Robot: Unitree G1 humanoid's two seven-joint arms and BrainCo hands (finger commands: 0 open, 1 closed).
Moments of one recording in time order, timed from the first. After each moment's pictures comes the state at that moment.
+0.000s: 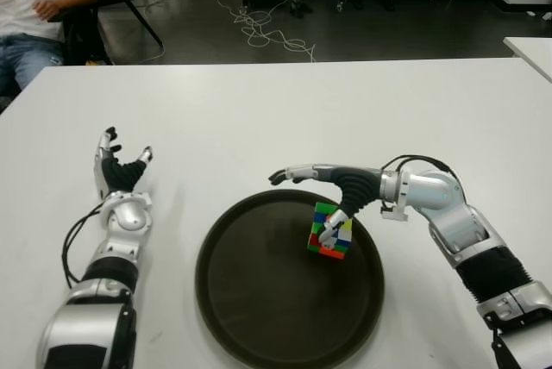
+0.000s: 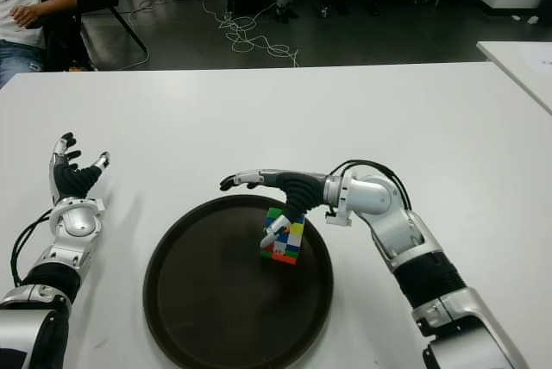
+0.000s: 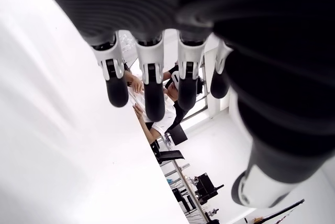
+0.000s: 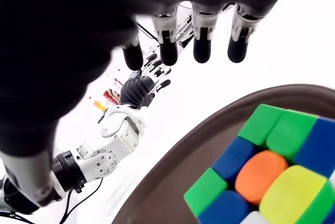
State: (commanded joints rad) left arm -0.54 0.24 0.08 1.08 0.20 -0.34 0.55; right arm -0.45 -0.37 0.33 0.30 -0.08 -0.40 0.83
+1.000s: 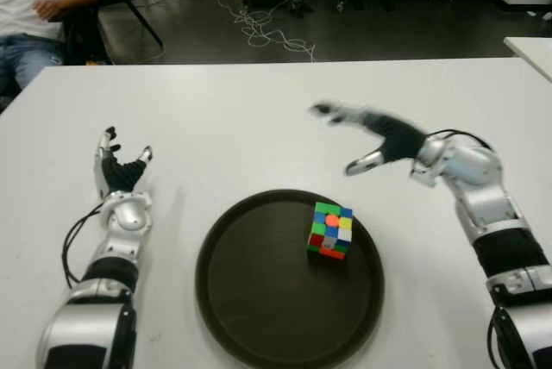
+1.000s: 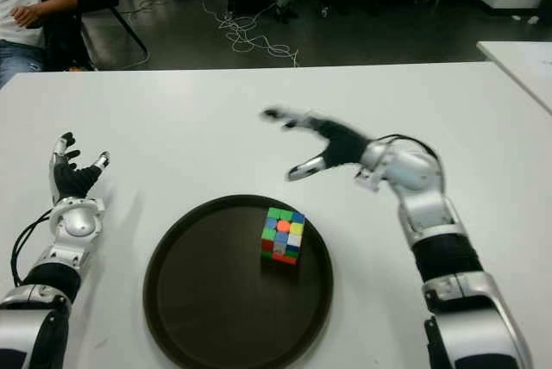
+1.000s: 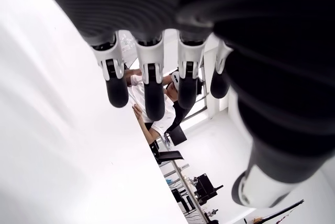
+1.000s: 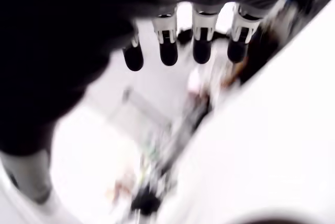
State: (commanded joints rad) left arm -0.54 0.23 0.08 1.07 0.20 -0.33 0.56; right arm -0.61 -0.36 0.03 0.71 0.03 -0.55 0.57
